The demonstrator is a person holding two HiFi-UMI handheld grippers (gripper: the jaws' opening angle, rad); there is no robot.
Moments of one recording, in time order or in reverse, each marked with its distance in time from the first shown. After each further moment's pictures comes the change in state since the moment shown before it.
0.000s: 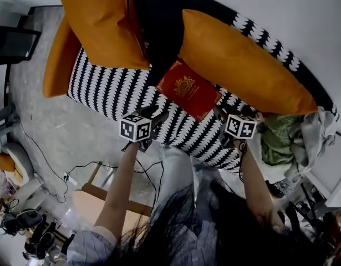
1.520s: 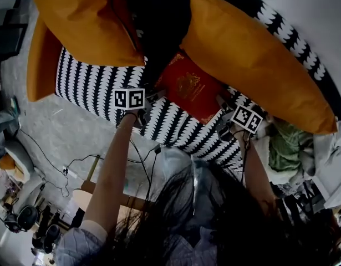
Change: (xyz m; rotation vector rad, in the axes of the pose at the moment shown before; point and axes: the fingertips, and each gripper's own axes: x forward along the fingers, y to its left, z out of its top) left arm 0.114 0.104 0.010 -0.297 0.080 -0.058; right arm 0.076 -0.070 -0.010 0.441 -0.052 0.016
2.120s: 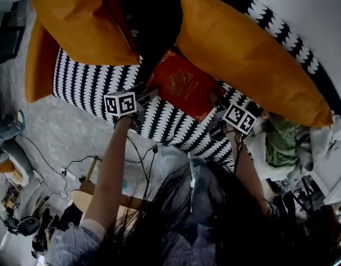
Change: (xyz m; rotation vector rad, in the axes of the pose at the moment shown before) left arm -0.024 -0.009 0.010 0.044 -0.126 -0.031; right arm -0.011 0.030 0.000 0.024 -0.068 -0.018
